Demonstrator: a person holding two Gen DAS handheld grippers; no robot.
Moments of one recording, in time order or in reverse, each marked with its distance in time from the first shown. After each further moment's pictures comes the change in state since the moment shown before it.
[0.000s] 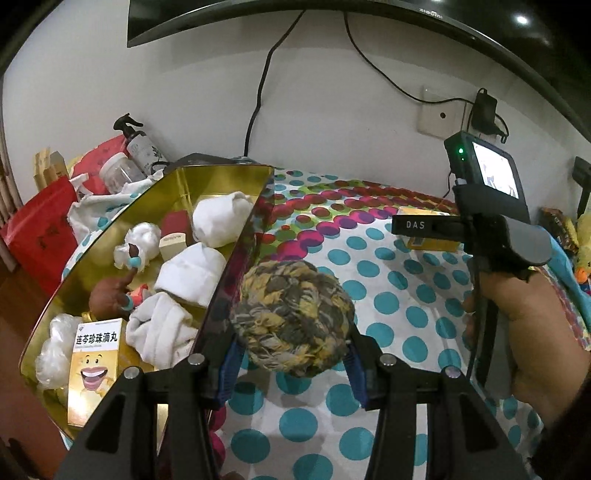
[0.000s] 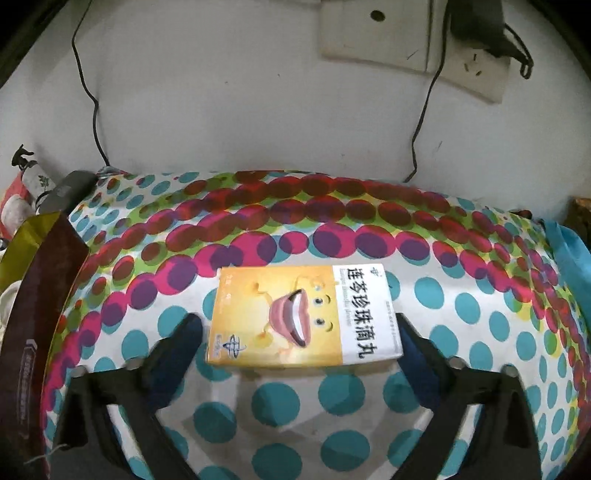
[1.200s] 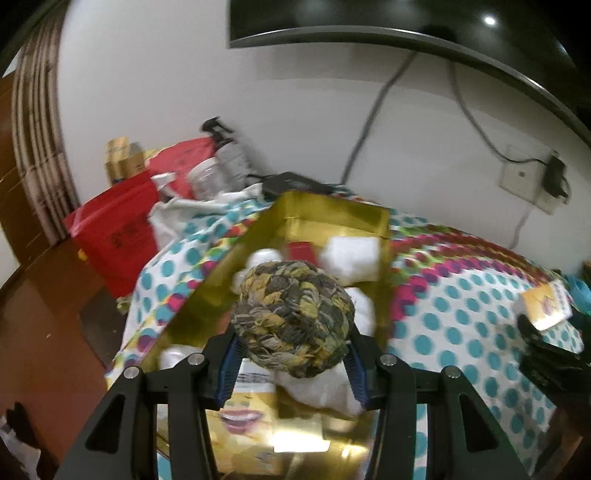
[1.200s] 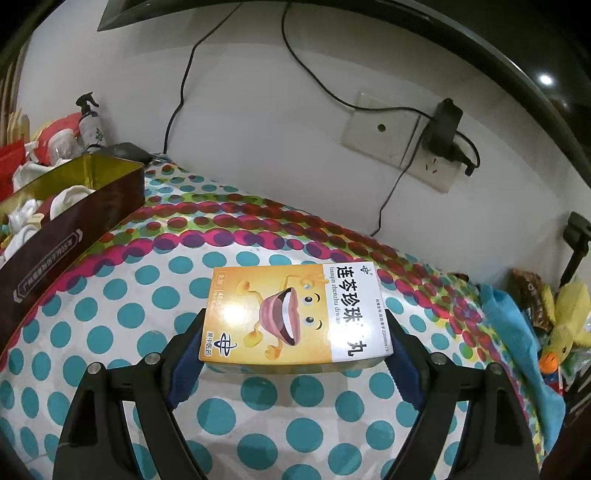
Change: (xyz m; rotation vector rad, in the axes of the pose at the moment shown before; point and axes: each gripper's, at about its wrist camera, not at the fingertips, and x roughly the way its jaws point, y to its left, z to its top) left arm -0.025 0.098 0.021 -0.147 -0.058 0.207; right arm -0.099 0.025 -0.077 -0.283 -0.262 -0.132
